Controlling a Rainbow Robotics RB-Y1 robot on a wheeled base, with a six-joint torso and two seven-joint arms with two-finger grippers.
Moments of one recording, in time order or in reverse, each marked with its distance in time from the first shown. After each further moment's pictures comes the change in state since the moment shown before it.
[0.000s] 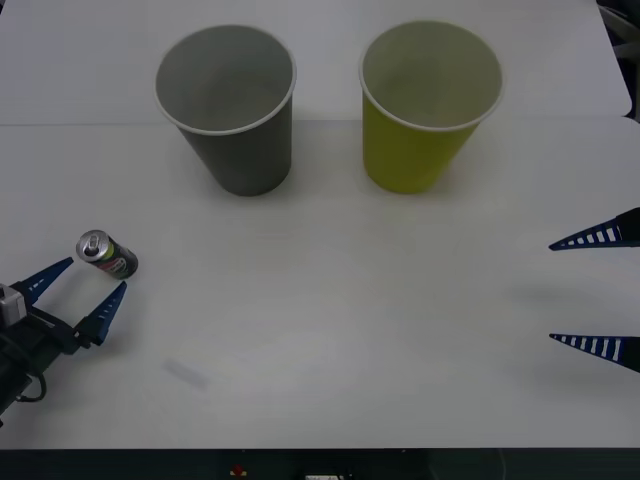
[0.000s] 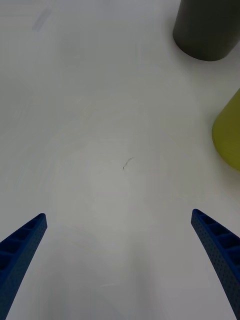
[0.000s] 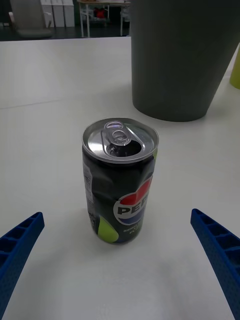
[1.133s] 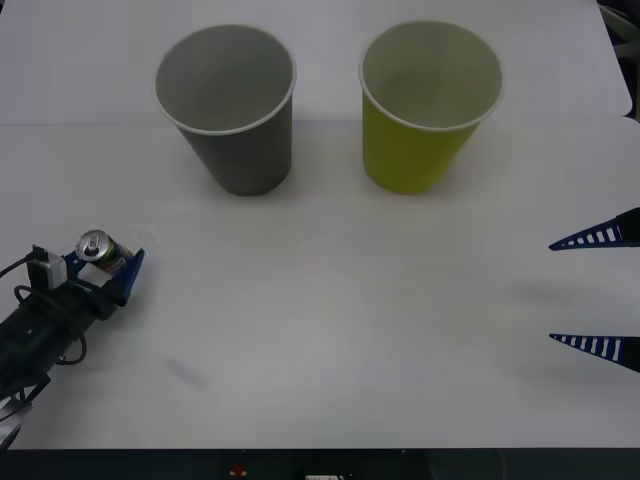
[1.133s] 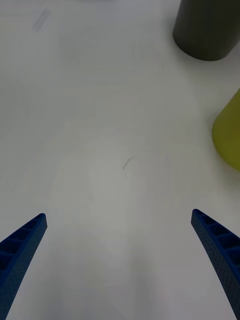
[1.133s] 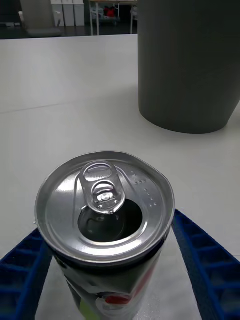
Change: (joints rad) right arm 0.000 0.000 0.000 0.000 0.000 0.000 0.000; left arm -0.116 -0.080 0.001 0.007 -0.016 0.146 -0.023
